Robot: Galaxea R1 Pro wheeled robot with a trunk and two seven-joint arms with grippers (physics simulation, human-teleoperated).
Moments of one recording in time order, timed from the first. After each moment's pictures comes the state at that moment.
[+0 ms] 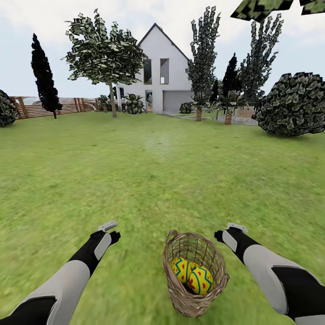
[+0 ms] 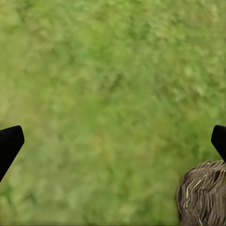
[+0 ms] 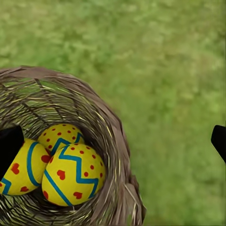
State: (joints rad) left arm -0.79 -0.04 0.09 -0.45 0.36 0.39 0.38; right arm -0.96 -0.06 -0.03 -0.13 -0.26 0.29 -0.31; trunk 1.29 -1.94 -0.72
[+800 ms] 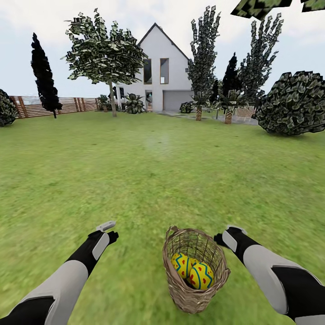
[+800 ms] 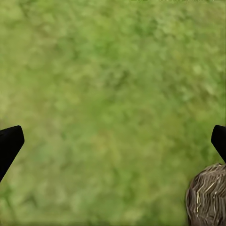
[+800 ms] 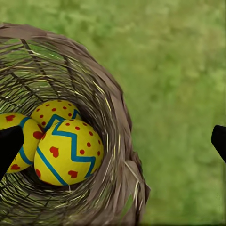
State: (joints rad) left arm -0.79 -0.02 0.10 -0.46 0.36 0.38 0.38; right arm -0.96 -0.05 -0.03 -0.12 -0.27 0.37 -0.31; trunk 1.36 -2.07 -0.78
